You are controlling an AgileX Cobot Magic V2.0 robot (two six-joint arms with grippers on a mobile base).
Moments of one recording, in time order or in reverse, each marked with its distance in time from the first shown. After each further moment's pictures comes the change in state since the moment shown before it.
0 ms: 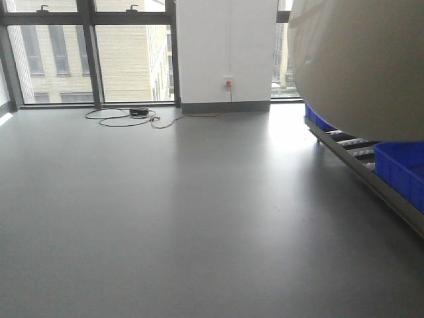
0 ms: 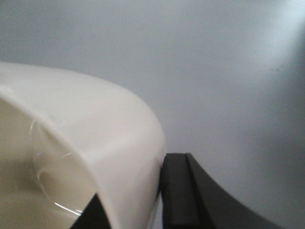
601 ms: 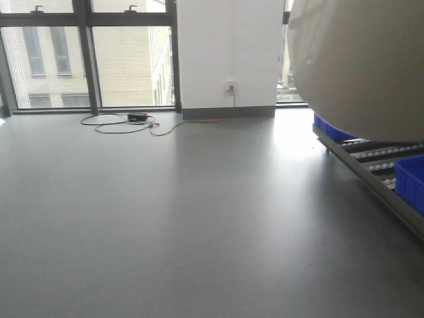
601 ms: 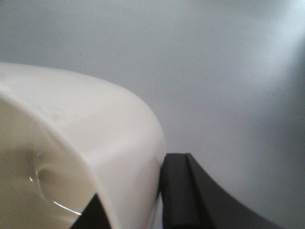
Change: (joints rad) left arm 0.000 0.000 0.000 0.000 0.000 0.000; right arm 0.000 0.000 0.000 0.000 0.000 0.000
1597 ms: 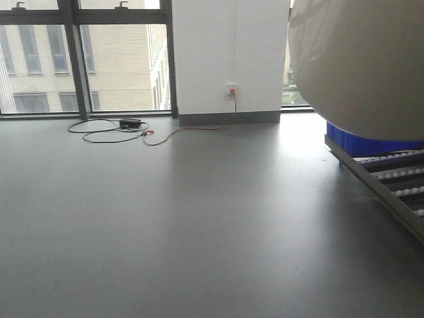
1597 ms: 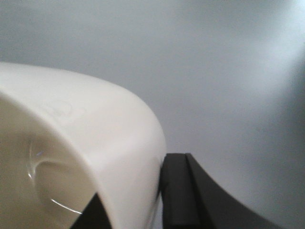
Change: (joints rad) left arm 0.000 0.000 0.000 0.000 0.000 0.000; right arm 0.000 0.000 0.000 0.000 0.000 0.000
